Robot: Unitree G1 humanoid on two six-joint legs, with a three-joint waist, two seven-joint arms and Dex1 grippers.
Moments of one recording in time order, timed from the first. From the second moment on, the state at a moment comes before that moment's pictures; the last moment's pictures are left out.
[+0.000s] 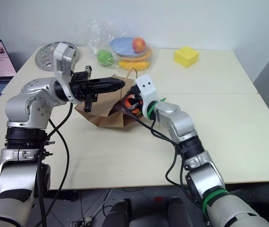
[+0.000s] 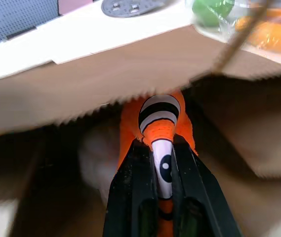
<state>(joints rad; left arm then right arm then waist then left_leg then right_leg) -0.91 0.62 0.07 0.28 -0.59 0.53 -1.34 -0.96 -0.03 0.19 0.39 0.22 0.60 0.40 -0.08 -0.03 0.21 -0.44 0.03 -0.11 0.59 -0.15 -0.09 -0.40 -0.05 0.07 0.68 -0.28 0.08</state>
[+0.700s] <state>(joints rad) -0.87 0.63 0.08 0.21 -0.59 0.56 -1.32 -0.81 -0.14 0.14 0.10 0.21 0.68 0.47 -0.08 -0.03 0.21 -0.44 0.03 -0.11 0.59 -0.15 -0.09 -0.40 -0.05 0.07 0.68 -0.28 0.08</state>
